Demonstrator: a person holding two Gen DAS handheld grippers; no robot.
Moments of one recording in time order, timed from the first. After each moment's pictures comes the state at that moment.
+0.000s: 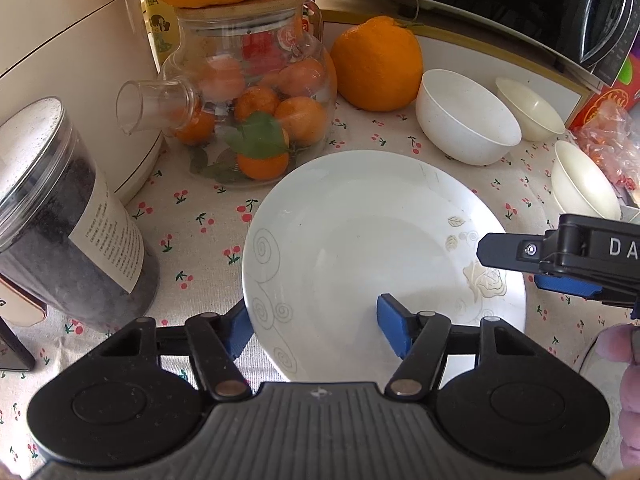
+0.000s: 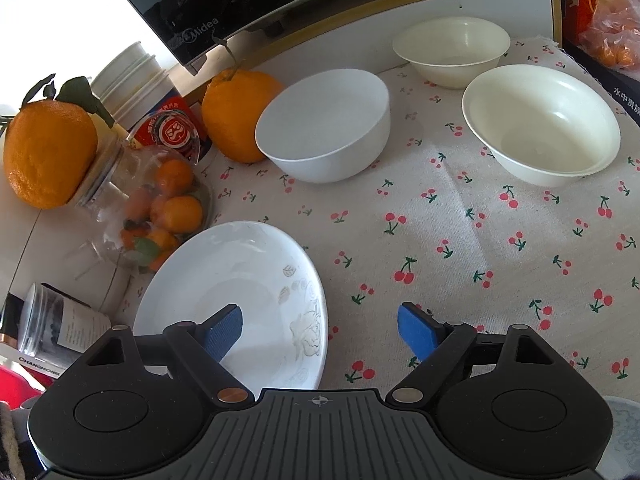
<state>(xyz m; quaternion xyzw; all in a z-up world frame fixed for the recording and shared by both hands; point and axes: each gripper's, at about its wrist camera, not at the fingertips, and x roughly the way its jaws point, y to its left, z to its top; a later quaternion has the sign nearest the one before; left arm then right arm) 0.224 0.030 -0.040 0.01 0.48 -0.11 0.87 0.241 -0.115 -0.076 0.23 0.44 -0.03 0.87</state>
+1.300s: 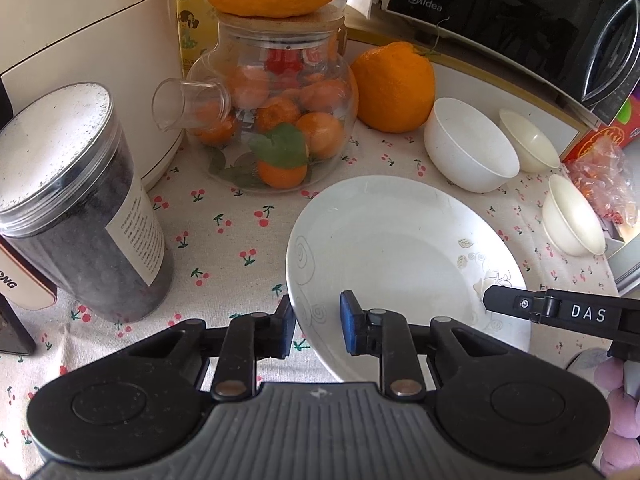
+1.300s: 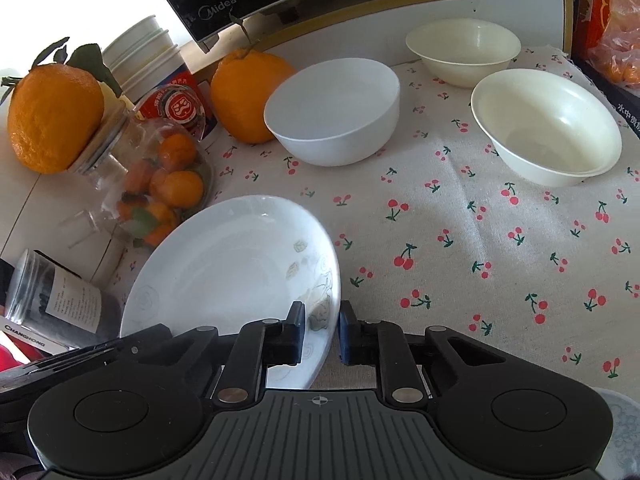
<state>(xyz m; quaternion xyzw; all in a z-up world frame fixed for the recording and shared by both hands) 0.220 0.052 -0.027 -0.04 0.48 -0.11 0.87 0.235 -0.107 -0.077 0.19 0.45 -0.03 0.87</state>
